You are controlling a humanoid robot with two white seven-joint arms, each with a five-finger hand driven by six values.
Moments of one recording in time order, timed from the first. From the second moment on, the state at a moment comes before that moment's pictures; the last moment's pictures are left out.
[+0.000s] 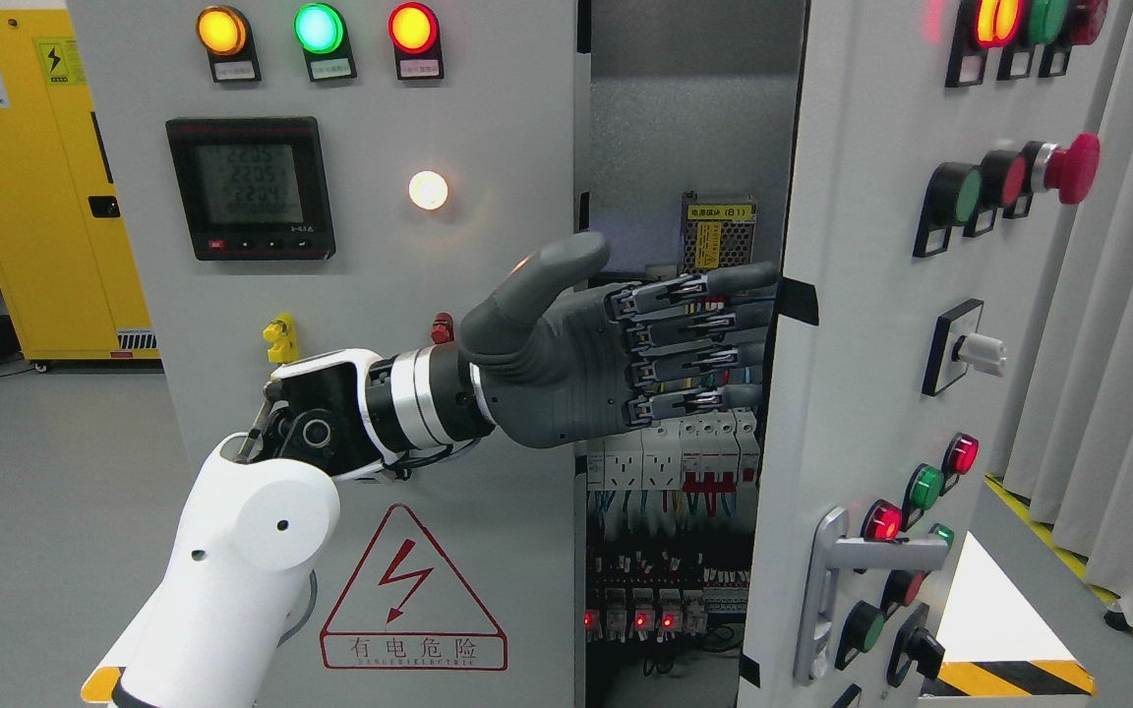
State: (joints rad) left arm -1.16 0.08 -0.28 -1.31 1.07 0.85 -0.83; right arm 0.00 -0.05 0.12 -0.11 -0.09 0.10 0.01
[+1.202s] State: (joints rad) left arm -1.20 -0.11 -0.32 -1.28 0.92 0.84 -0.79; right arm 0.00 -0.04 0.13 -0.11 -0.09 0.10 0.01
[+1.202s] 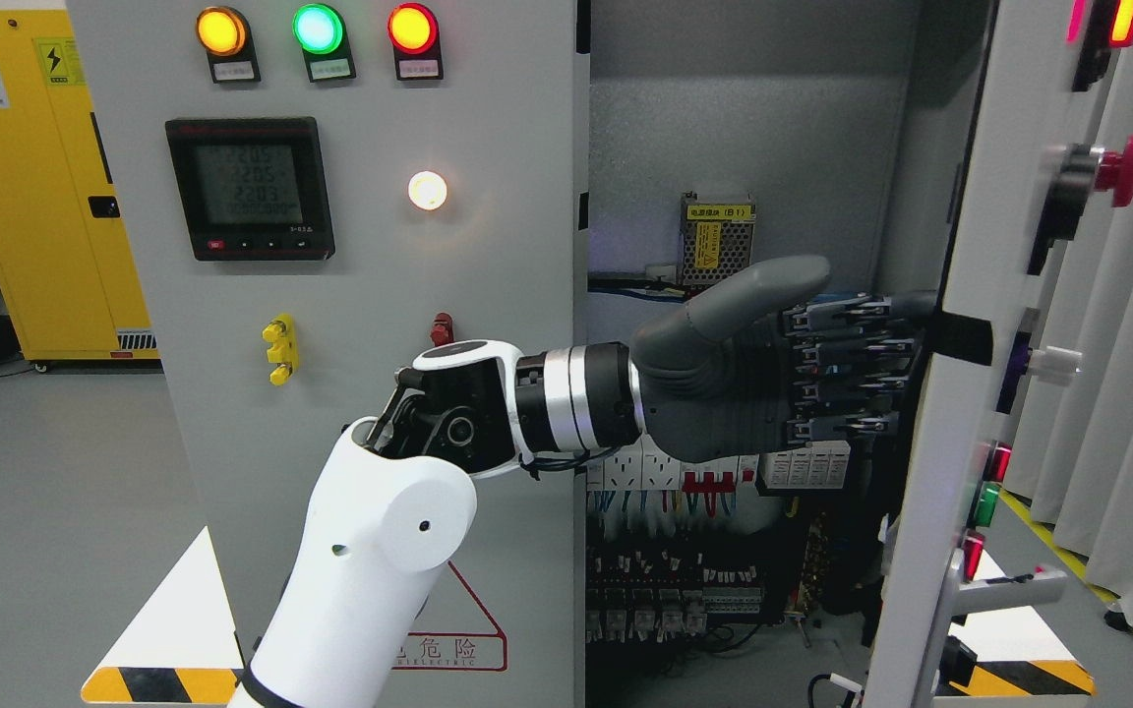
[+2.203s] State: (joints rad) left arm -1.25 -0.16 -0.41 -1.31 0.94 0.77 -0.73; right arm 0.00 -0.04 0.13 -0.11 -0.09 0.10 0.01
